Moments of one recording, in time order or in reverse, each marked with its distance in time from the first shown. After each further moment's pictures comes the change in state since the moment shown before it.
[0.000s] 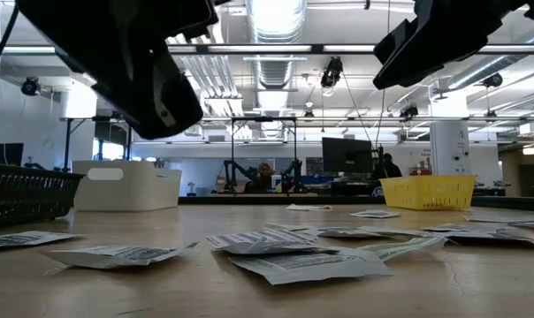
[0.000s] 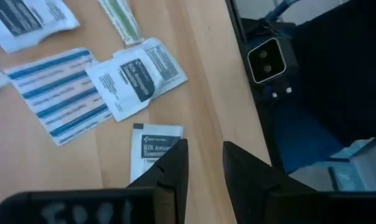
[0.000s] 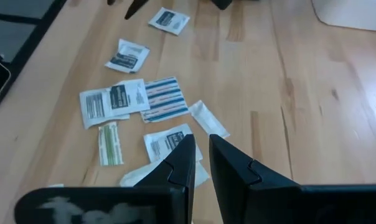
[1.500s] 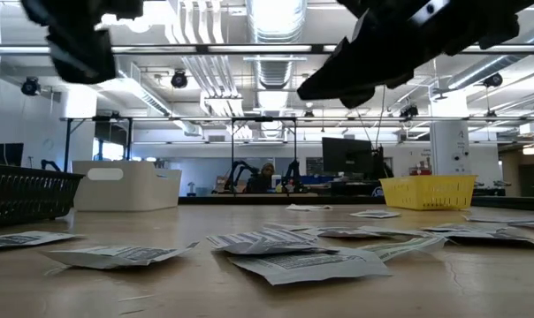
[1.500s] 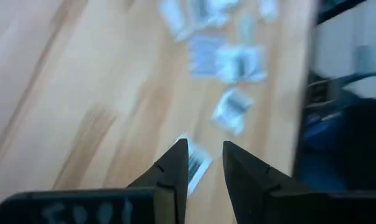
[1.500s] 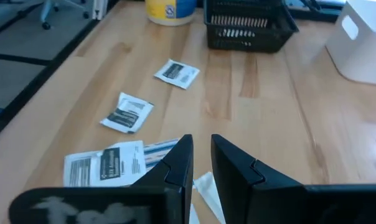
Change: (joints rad) left arm 0.021 -0.526 -0.079 -0.515 -0.320 -0.327; right arm -0.078 0.248 0.000 0.472 -0.090 -0.121
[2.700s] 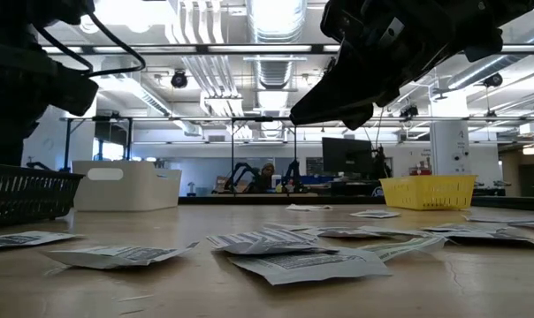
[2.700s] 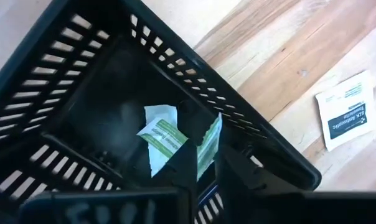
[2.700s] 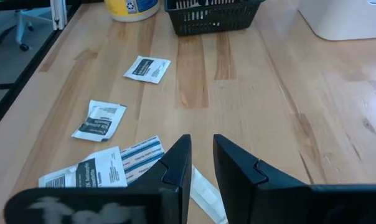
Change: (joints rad) left arm -0.026 0.000 -0.224 -0.264 0.002 -0.448; right arm -0.053 0.039 0.000 0.001 0.025 0.168
